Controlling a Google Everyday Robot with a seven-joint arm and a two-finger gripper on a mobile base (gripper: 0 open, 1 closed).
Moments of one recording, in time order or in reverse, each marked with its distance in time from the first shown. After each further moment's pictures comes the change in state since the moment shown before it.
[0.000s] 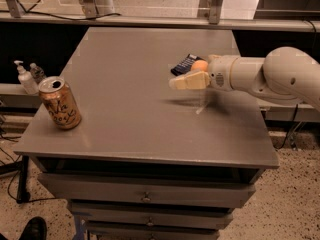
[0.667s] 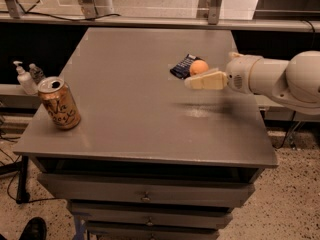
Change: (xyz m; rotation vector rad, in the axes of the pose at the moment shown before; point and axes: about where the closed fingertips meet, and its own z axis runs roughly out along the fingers) arm -0.003 -0.017 -0.046 0.105 -0.020 -0.027
